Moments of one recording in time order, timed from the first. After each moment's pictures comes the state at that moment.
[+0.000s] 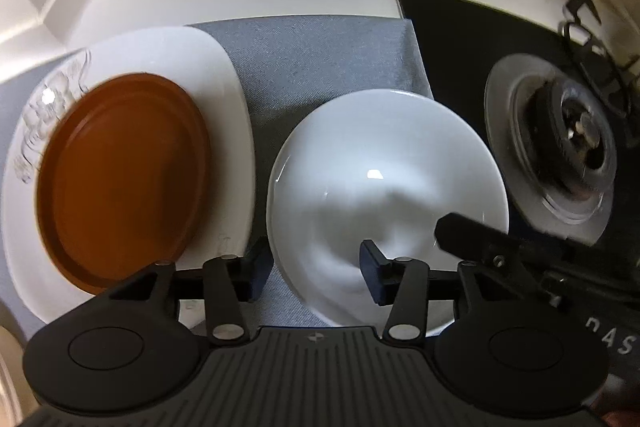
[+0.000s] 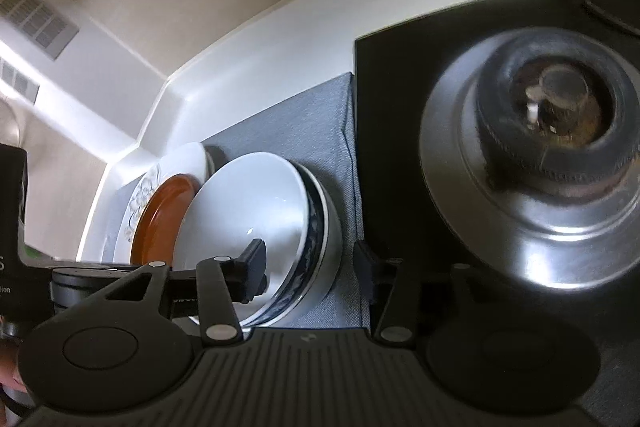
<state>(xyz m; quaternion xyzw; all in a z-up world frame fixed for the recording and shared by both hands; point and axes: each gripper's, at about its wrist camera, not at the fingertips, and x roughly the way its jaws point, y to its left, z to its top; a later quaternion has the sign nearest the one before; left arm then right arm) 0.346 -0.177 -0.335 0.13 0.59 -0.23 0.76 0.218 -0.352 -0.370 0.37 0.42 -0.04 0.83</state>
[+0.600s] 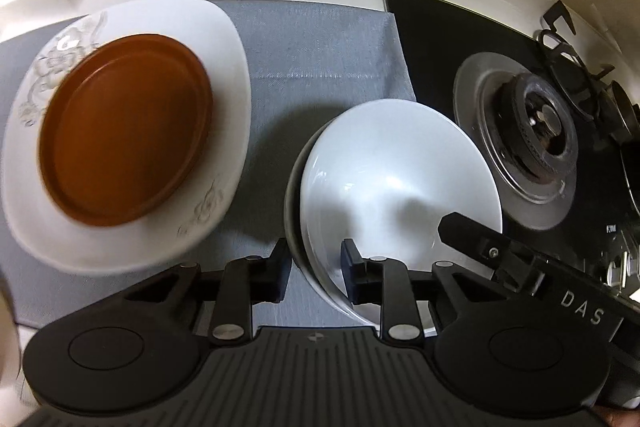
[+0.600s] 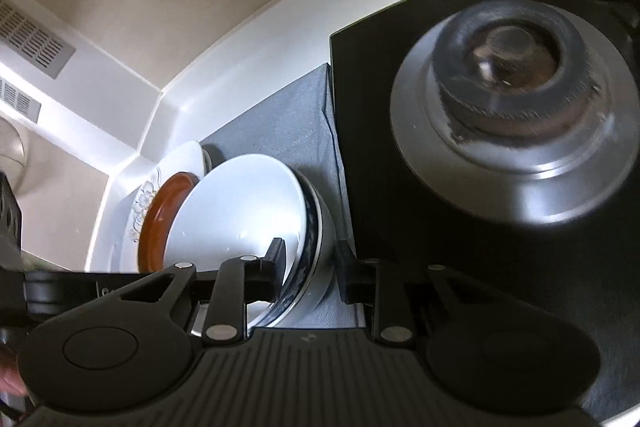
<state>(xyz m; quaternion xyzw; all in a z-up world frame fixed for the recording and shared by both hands) 0.314 -0.154 -0.313 0.10 0.60 -0.24 0.76 0.172 -0.349 -0.360 0.40 0.40 -0.06 0.82</state>
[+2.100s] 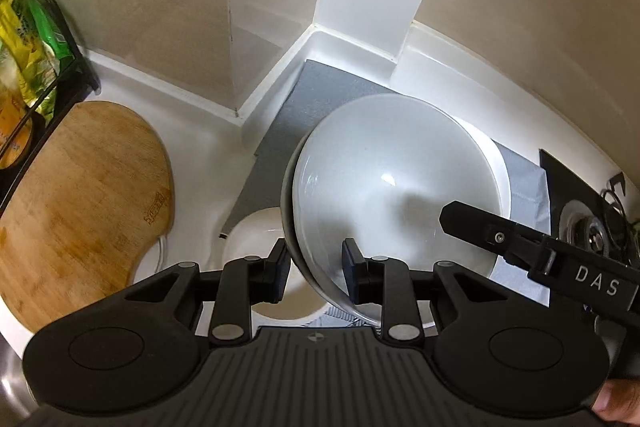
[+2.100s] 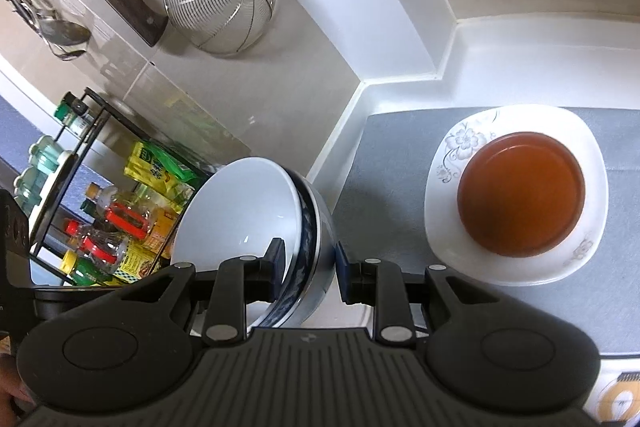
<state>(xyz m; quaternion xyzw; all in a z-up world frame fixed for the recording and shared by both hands) 0.320 0.166 -0.164 -0.03 0.54 -0.09 0.84 0.279 -0.079 -0.204 0.30 0.43 0.17 0.84</state>
